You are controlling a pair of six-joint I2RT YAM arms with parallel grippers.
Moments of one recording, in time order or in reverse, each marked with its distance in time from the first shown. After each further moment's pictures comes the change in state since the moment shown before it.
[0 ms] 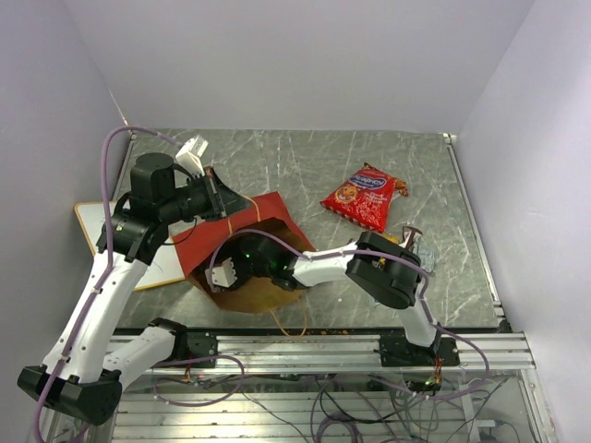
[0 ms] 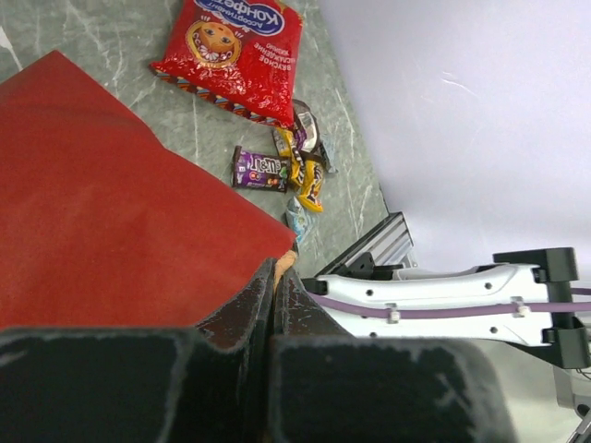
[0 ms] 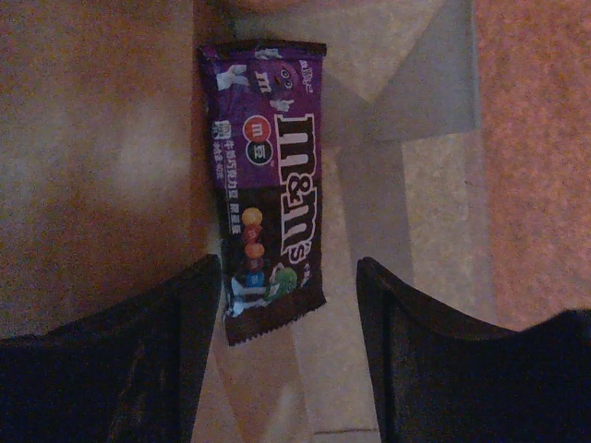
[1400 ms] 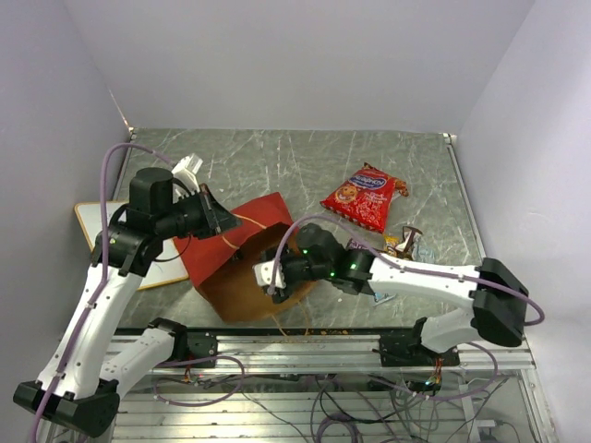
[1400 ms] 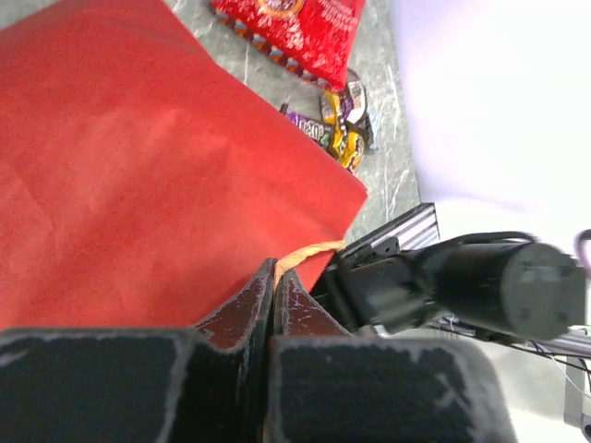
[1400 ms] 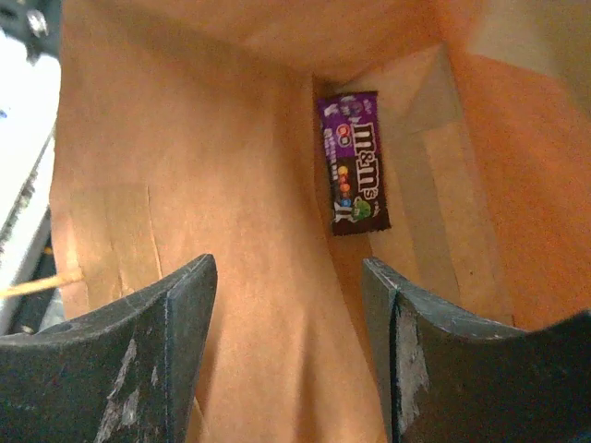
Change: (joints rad) left arm 0.000 -0.061 -0.024 -0.200 -0.083 0.001; right arm -0.040 -0.692 -0.264 -0.408 -0.306 0.295
